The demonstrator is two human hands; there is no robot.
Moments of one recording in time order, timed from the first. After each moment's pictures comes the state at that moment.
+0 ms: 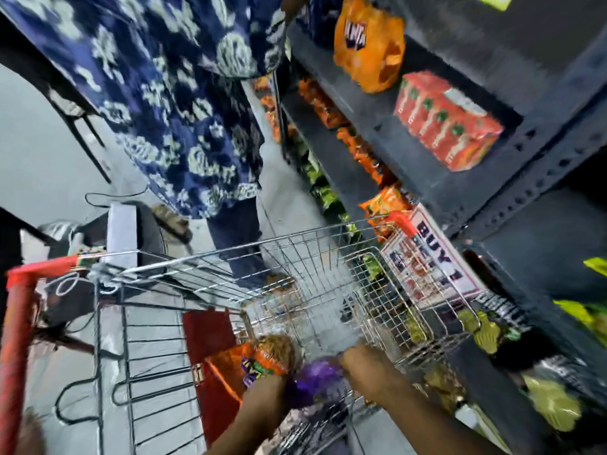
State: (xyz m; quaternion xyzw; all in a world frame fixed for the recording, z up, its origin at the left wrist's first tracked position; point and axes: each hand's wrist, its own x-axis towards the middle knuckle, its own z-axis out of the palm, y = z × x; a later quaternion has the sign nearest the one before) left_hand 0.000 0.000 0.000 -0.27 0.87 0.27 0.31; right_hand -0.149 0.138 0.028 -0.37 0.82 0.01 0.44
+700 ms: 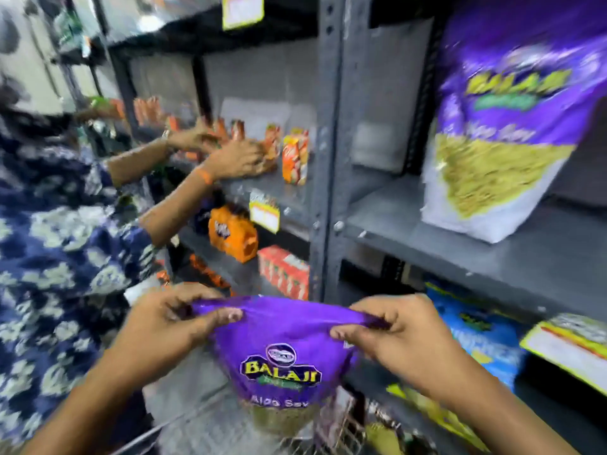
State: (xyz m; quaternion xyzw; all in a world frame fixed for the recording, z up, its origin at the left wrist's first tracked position) left_hand -0.156 0.011 0.373 0.03 0.81 0.54 -0.22; right_hand -0.195 0.285 0.374 -0.26 0.85 -0.46 -0.03
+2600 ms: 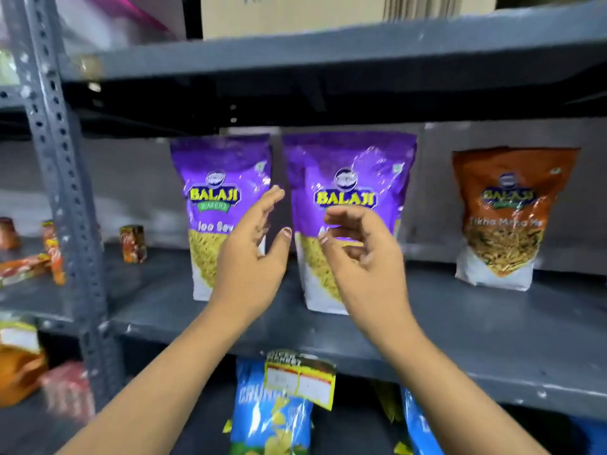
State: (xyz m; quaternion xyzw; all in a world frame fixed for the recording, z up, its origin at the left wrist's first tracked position) left_hand -0.214 0.368 0.510 0.36 0.65 0.62 -0.26; right_hand -0.146 0.492 0.507 -0.14 0.68 -0.53 -0.49
